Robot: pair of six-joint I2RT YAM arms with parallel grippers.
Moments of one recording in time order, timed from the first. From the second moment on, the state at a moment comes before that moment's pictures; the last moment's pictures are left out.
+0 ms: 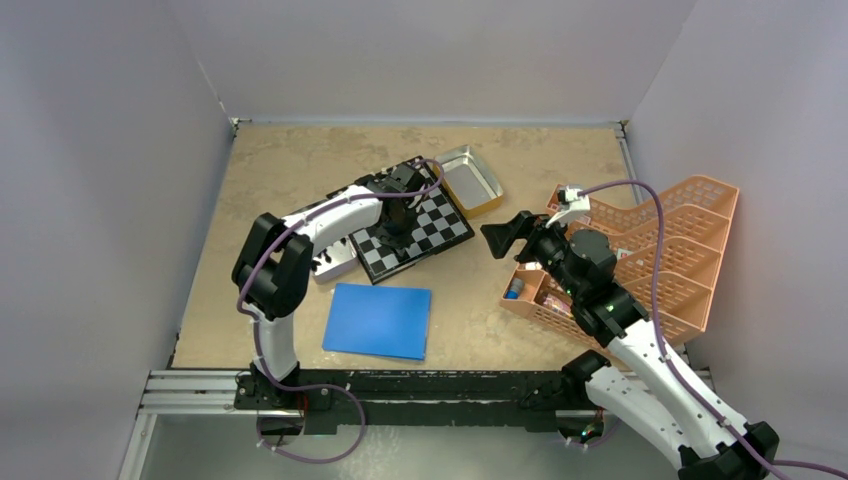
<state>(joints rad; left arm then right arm) -0.62 1.91 1.46 -0.80 -0.01 -0.28 0.52 0.71 0.64 -0.09 0.01 0.53</state>
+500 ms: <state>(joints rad) -0.62 1.92 1.46 -0.79 -0.01 -0.28 0.52 0.71 0.64 -0.09 0.01 0.53</state>
